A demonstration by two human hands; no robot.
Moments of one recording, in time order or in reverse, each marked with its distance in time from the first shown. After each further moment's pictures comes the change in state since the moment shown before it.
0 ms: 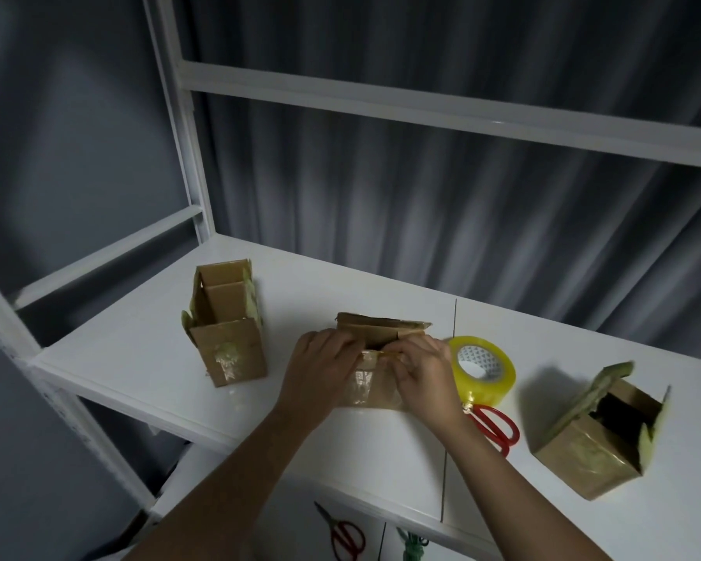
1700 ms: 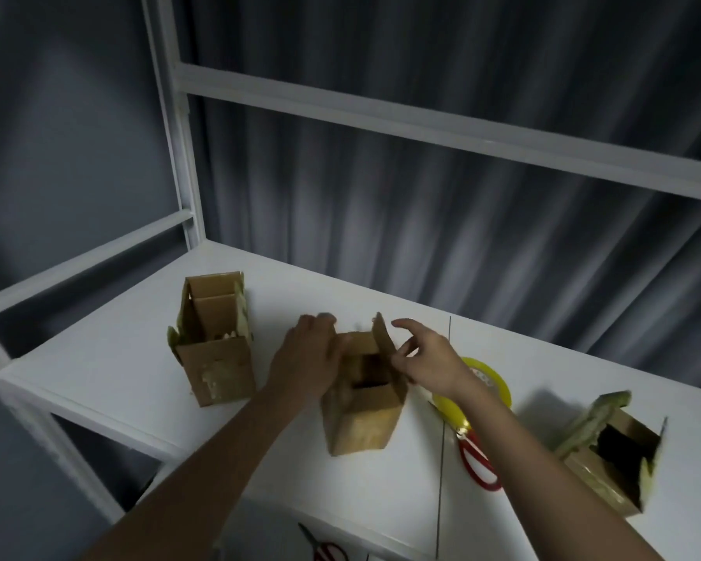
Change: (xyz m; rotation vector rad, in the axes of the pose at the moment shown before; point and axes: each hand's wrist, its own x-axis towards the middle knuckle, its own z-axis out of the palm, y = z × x) left_hand 0.047 -0.020 -0.009 -0.400 -0.422 -0.670; right_hand 0.066 -0.002 -0.033 0.210 -0.488 0.439
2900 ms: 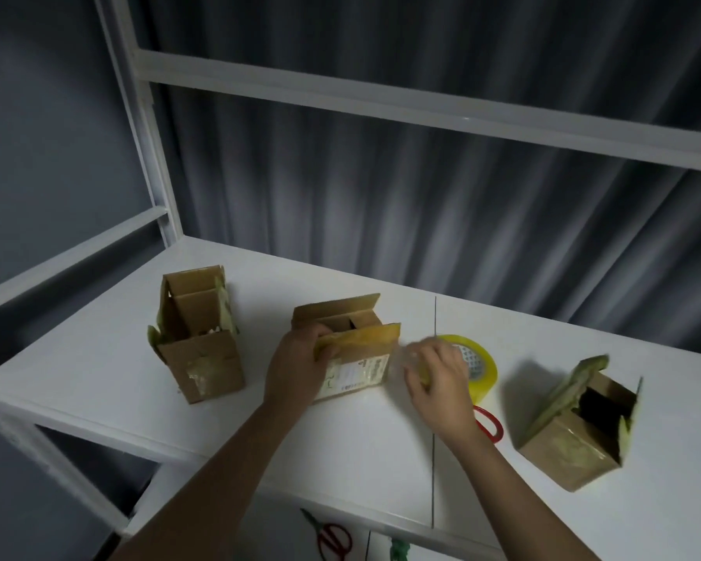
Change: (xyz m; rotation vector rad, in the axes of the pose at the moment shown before) left_hand -0.012 -0.015 0.024 -0.074 0.102 0.077; right_hand -0.041 0.071 0.039 -0.333 0.520 -0.259
